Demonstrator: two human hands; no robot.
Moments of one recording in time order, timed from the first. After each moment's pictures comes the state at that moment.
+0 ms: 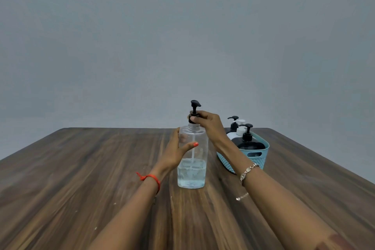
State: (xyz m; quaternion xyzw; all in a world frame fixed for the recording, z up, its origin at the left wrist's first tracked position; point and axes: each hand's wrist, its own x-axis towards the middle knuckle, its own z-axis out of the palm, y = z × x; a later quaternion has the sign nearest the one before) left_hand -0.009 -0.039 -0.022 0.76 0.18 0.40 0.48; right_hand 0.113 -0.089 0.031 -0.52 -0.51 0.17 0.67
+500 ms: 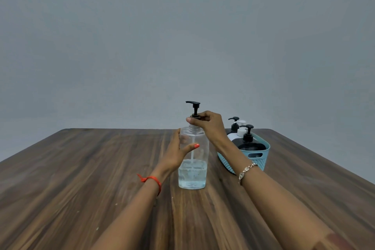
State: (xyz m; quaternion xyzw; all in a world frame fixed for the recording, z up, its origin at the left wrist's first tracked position) left_hand -0.010 -0.040 -0.022 0.77 0.19 0.40 0.47; right_hand 0.107 -0.088 0.033 -0.55 -0.49 0.13 0.66
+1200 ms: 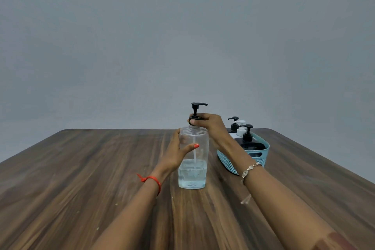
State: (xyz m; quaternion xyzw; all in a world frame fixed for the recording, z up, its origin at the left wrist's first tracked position) left_hand -0.009 -0.039 -0.022 0.77 0.19 0.40 0.47; right_hand 0.118 -0.089 0.035 -0.51 -0.51 0.23 0.65
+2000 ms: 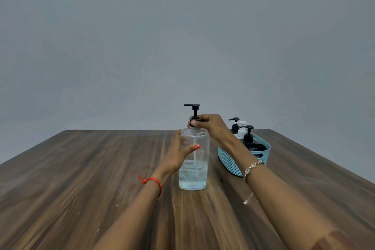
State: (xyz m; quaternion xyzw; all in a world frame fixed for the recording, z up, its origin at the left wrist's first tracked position) left_hand -0.009 -0.040 -0.022 0.76 0.18 0.40 0.47; right_hand 0.125 -0.088 0.039 -0.53 -0.54 0.22 0.61
